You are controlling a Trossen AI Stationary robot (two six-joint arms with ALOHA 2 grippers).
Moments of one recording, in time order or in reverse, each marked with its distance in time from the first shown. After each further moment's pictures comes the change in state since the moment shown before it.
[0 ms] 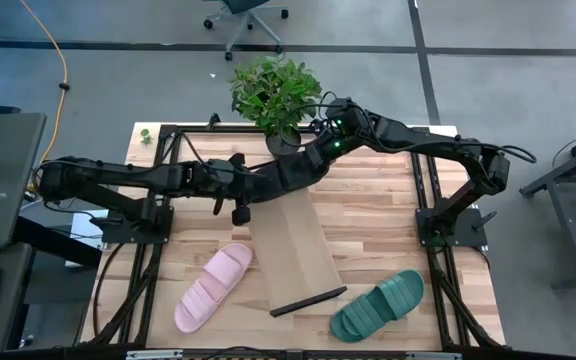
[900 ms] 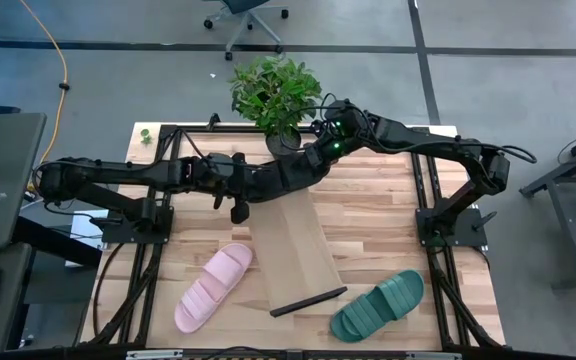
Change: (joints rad) left arm 0.053 0.001 0.000 -0.027 0.120 -0.060; right arm -0.001 0.000 0.000 -0.043 0.065 0.013
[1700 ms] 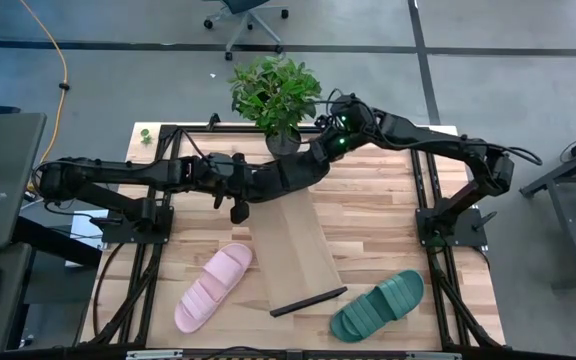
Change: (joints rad) left arm 0.000 0.004 0.003 -0.023 0.008 -0.024; right arm -0.029 -0.030 0.000 -0.046 -0.003 -0.022
